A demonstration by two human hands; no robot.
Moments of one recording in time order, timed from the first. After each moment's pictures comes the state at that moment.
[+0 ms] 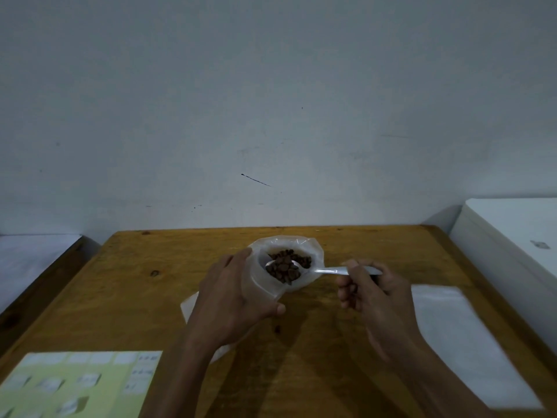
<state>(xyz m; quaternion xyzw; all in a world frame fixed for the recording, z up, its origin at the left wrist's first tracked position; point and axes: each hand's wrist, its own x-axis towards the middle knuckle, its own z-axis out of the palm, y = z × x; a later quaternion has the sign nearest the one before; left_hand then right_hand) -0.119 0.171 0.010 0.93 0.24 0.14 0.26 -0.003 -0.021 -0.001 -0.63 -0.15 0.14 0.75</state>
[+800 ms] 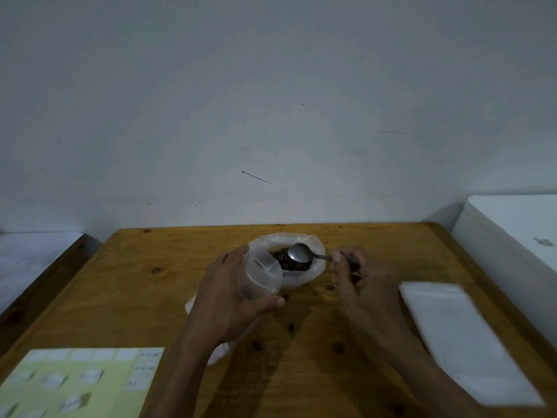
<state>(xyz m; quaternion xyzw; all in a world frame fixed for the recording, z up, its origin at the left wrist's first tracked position) -0.122 0.177 0.001 0.91 0.24 0.16 0.29 0.013 -0.005 -0.020 -0.78 -0.33 -0.11 0.52</state>
